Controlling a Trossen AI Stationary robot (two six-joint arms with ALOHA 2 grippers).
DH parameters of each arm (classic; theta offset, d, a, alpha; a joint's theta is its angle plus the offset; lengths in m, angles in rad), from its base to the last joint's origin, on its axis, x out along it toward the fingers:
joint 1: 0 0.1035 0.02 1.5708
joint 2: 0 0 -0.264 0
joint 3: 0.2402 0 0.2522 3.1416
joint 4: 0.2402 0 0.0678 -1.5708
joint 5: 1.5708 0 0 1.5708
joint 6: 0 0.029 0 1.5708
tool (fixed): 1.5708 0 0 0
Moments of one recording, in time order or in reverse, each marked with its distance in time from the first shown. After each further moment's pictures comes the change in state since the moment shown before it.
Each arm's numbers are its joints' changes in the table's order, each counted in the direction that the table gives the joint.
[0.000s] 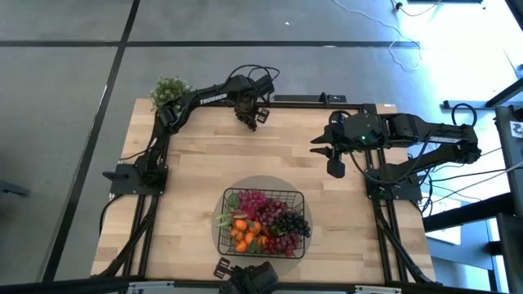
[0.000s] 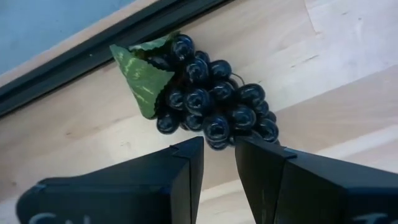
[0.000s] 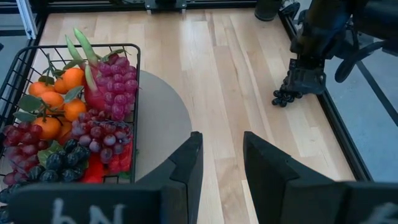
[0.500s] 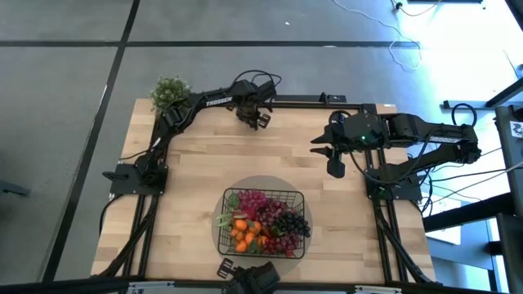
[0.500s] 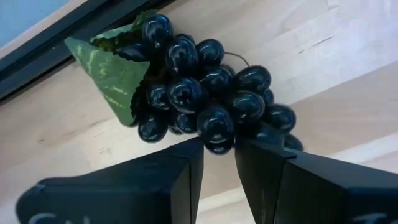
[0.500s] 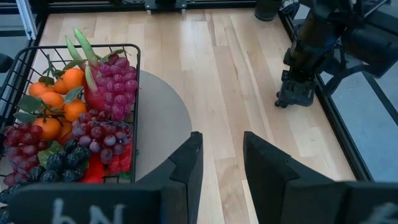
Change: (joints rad) left arm -0.009 -0.068 0.000 -0.016 0.022 0.021; right arm 0.000 0.000 0.000 0.000 0.000 0.003
